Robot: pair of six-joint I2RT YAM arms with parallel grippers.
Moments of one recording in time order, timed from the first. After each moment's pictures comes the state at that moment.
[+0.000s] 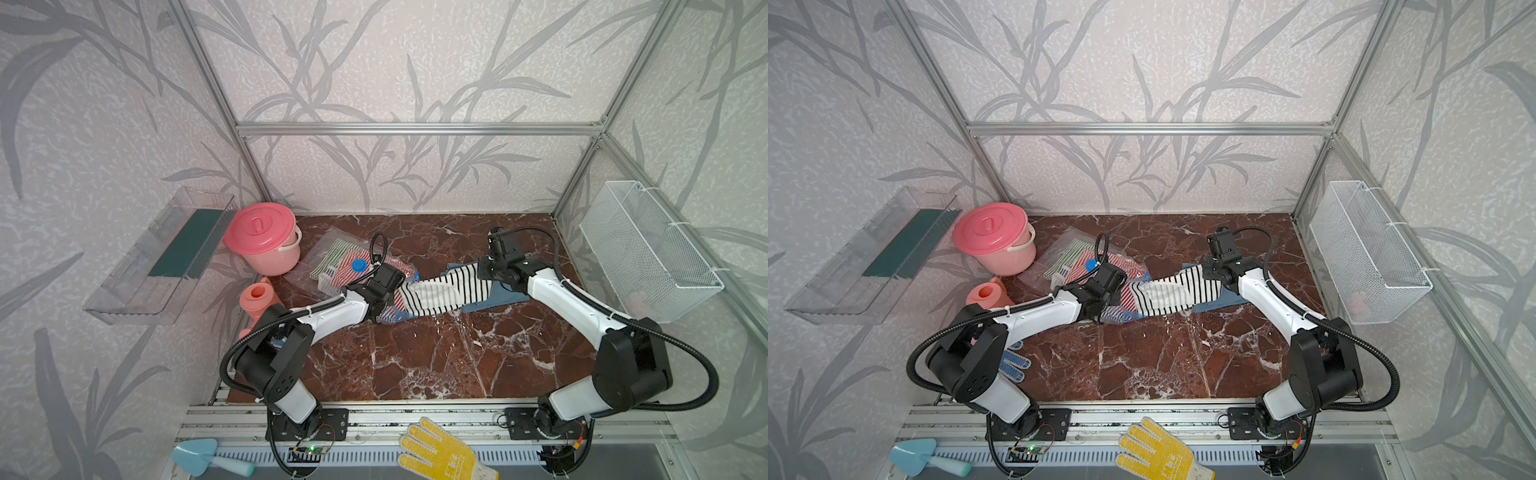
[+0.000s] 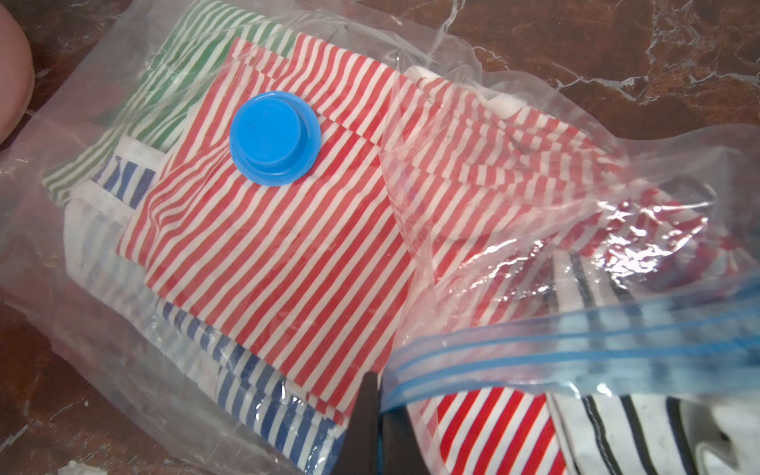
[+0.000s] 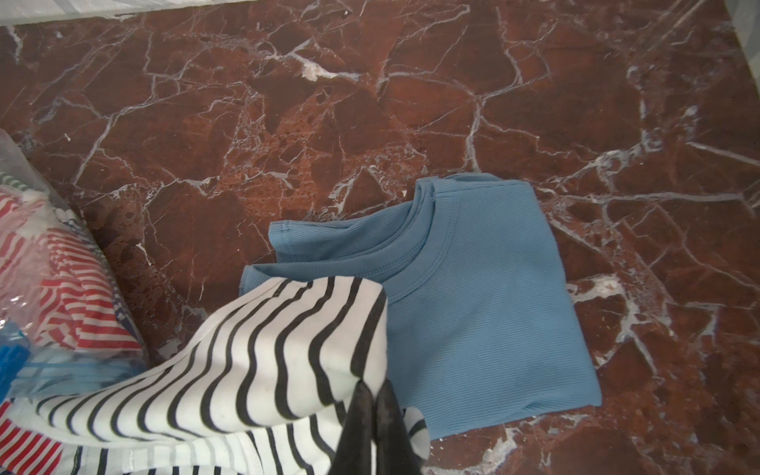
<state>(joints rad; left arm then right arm) -0.60 1.61 0.93 -0.29 -0.48 -0.53 0.34 1.51 1.14 -0.51 0.21 0.33</state>
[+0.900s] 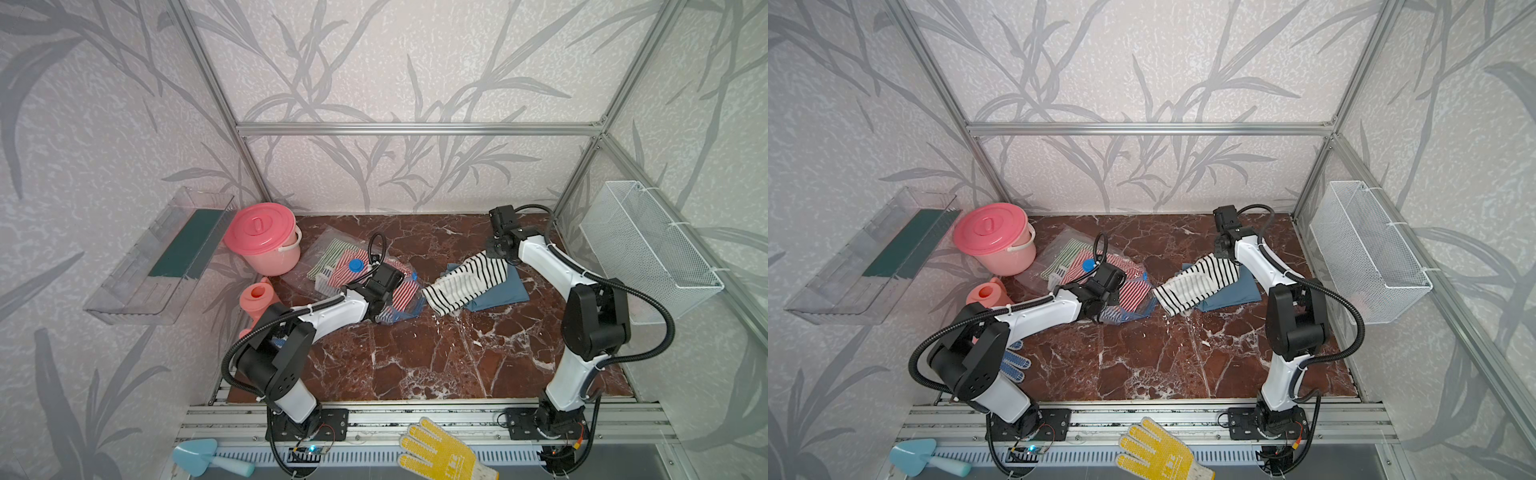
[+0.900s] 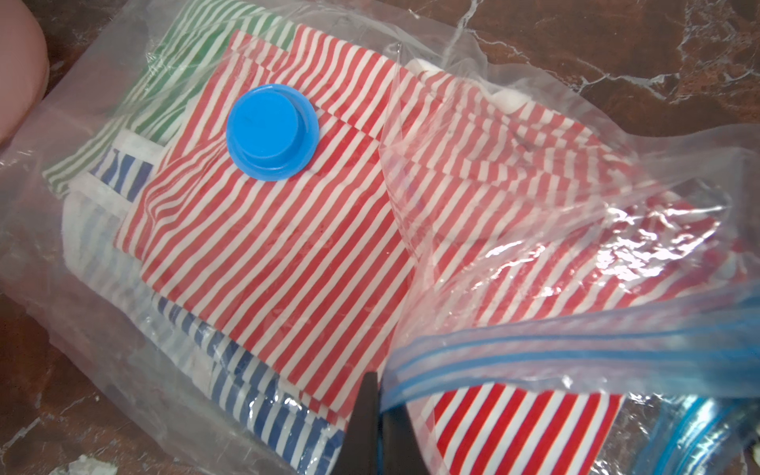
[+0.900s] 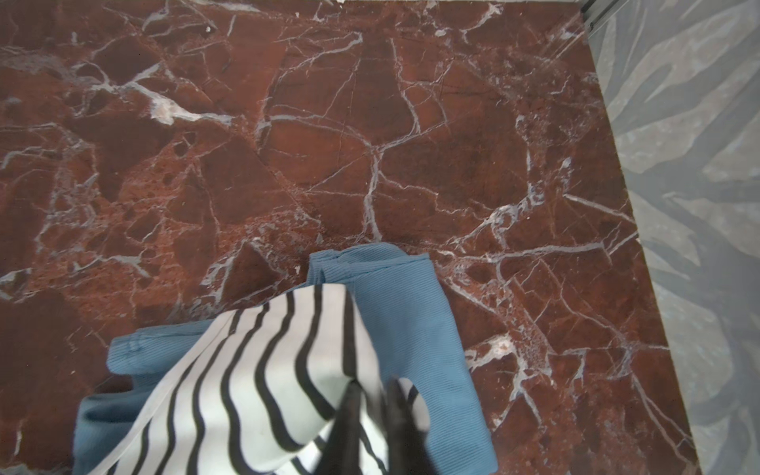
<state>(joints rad) -0.59 1.63 0.93 -0.30 -0.49 -0.54 0.21 1.85 1.51 -0.66 0.32 0.24</state>
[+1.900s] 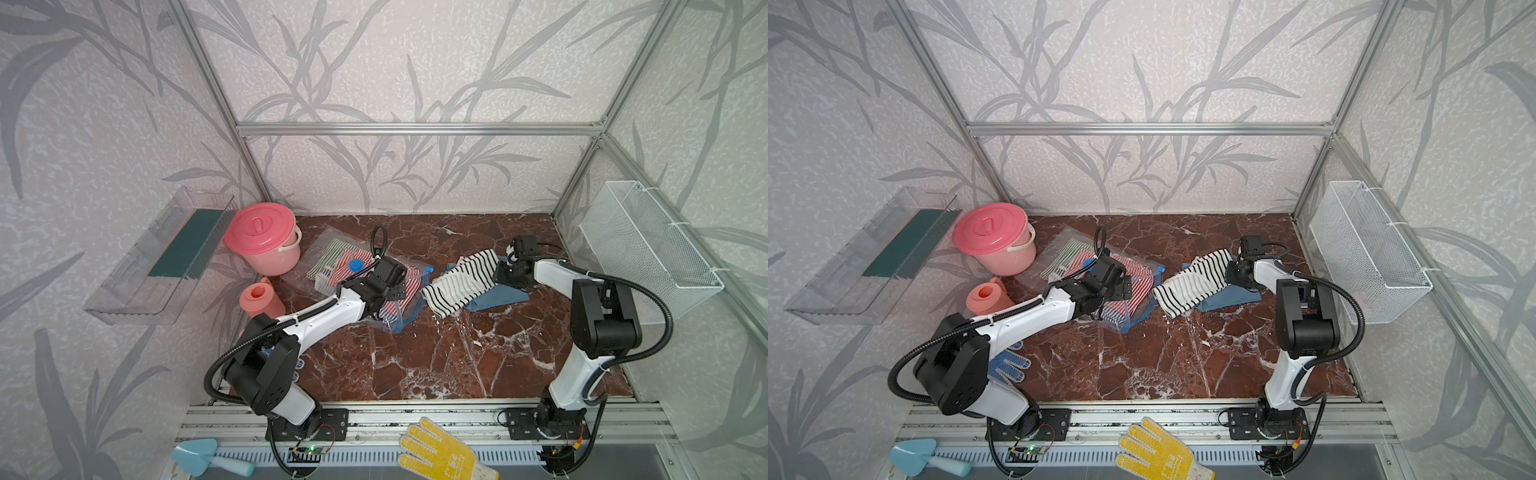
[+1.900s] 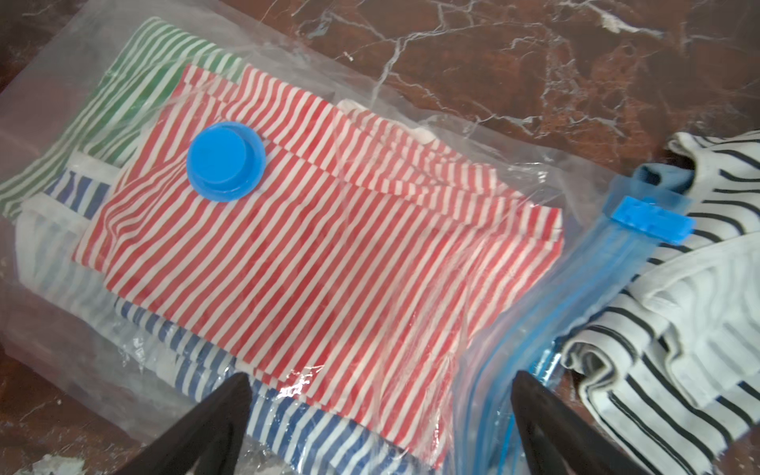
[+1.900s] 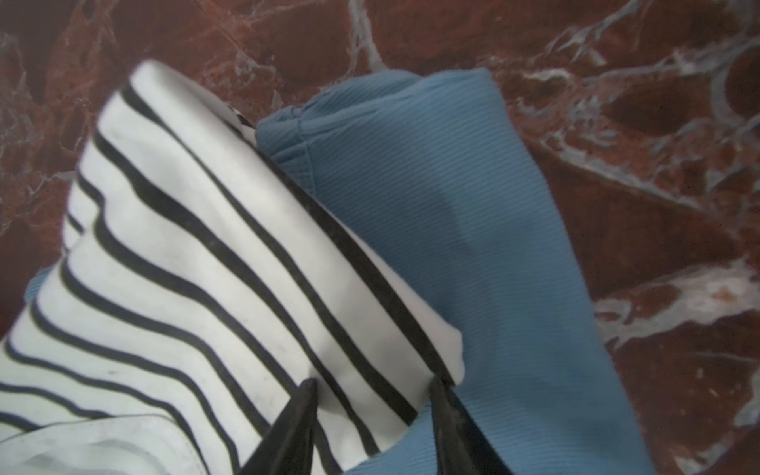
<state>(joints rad) -0.65 1.53 1.01 -0.38 -0.39 -0.57 0.03 1.84 1.14 -0.38 -0.12 0.32</state>
